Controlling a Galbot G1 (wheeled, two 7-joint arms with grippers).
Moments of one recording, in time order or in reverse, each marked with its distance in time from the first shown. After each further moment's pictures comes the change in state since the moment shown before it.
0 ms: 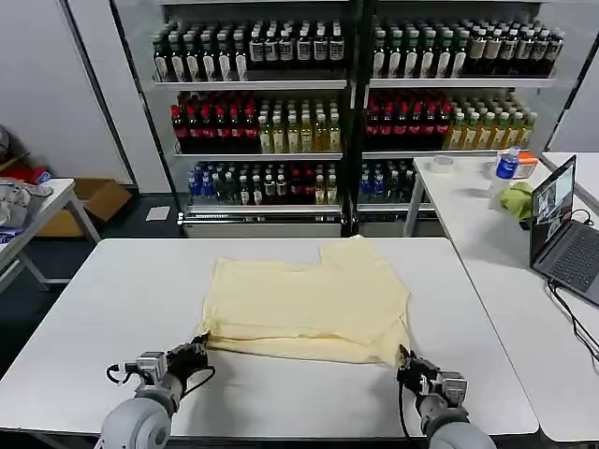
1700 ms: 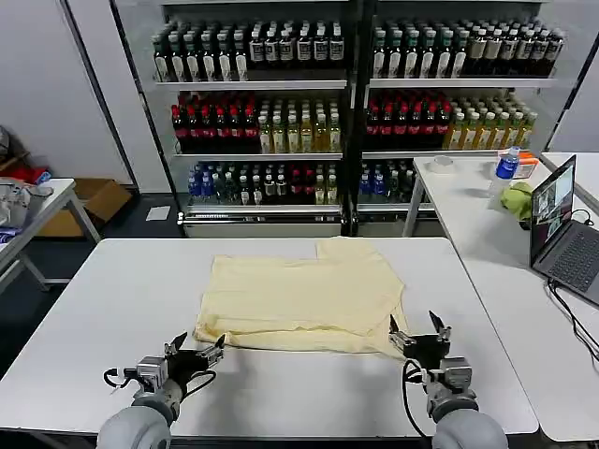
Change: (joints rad) left arm 0.000 -0.011 0.011 -0.023 0.093 0.000 0.013; right arm 0.118 0.000 0.007 -0.060 -0.083 0.056 -0.018
